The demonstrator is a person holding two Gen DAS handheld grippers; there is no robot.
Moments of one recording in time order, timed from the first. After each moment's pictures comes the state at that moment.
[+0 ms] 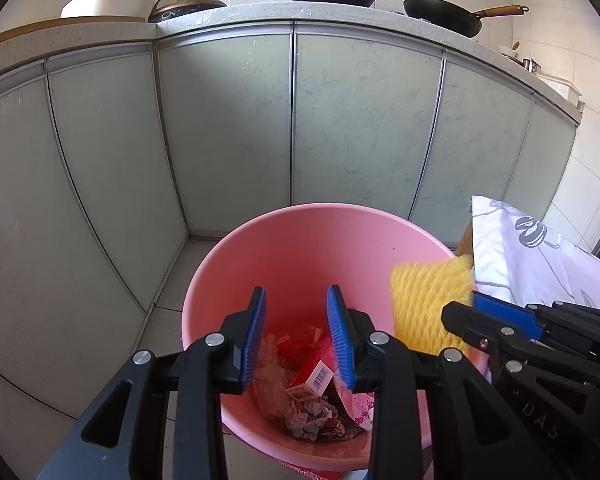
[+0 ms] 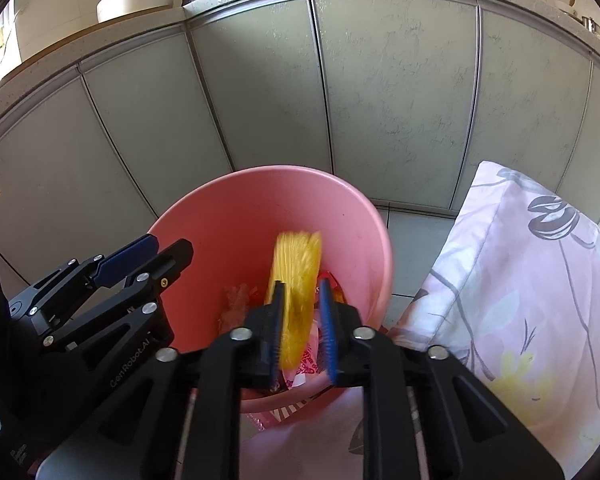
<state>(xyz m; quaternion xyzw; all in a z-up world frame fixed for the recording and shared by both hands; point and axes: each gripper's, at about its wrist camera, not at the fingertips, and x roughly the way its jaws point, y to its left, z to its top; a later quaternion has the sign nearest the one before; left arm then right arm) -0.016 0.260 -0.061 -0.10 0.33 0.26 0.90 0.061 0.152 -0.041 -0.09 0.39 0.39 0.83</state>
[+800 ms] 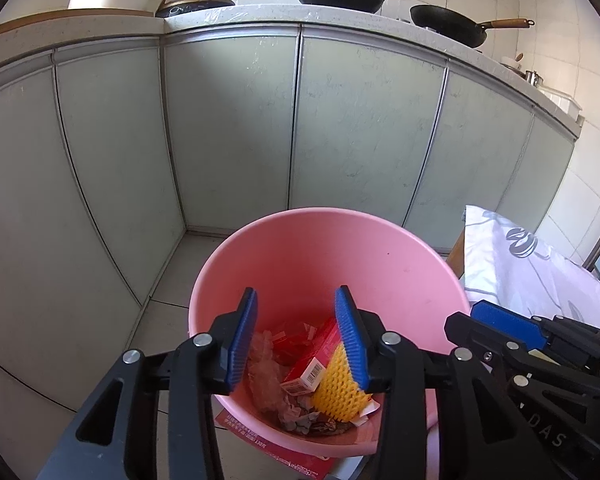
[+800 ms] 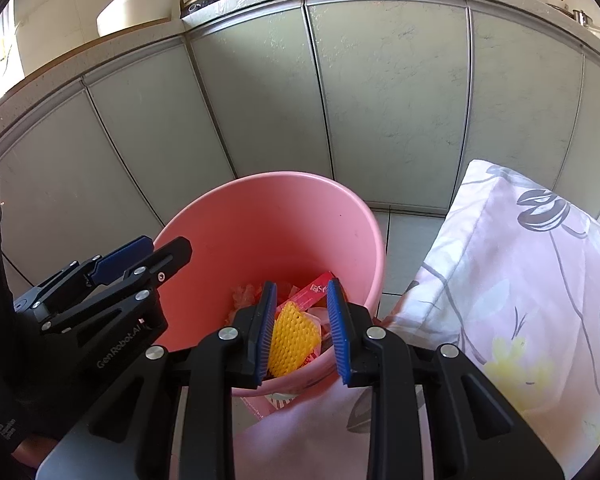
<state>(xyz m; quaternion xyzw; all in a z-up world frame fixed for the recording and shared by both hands) -0.030 0.262 -0.048 -0.12 0.32 0.26 0.90 0.052 0.135 -0.033 -0.07 0.38 0.39 0.83</state>
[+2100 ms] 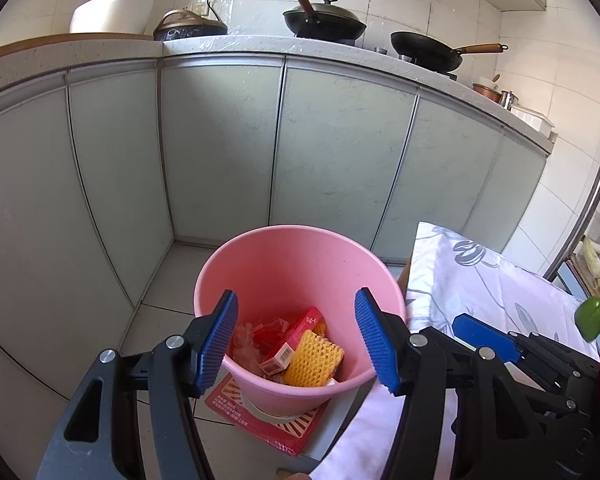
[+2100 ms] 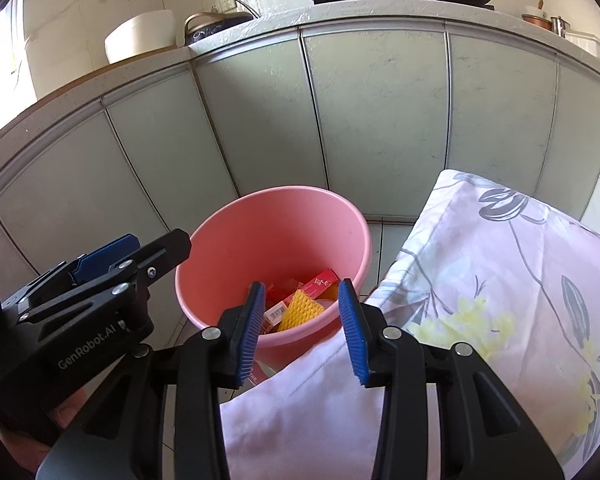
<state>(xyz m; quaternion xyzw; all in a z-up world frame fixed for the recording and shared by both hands) -0.082 0.223 0.008 -0.13 0.29 0.23 0.92 -0.003 0.091 0.006 -0.05 0.35 0.38 0.85</state>
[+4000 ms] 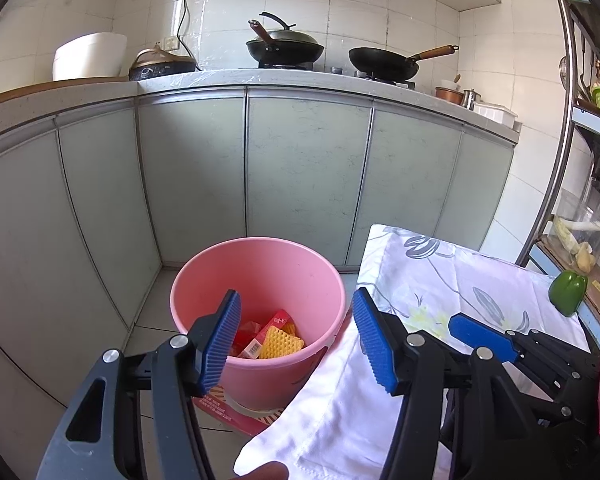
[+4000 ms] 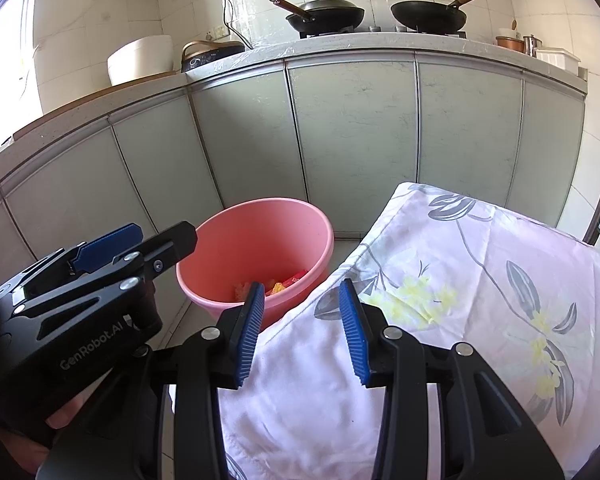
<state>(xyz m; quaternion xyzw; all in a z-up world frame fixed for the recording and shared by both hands) -0.109 0.161 0.033 -0.08 0.26 0.20 0.94 -0.046 0.030 0.024 -0.04 0.31 0.36 0.88</state>
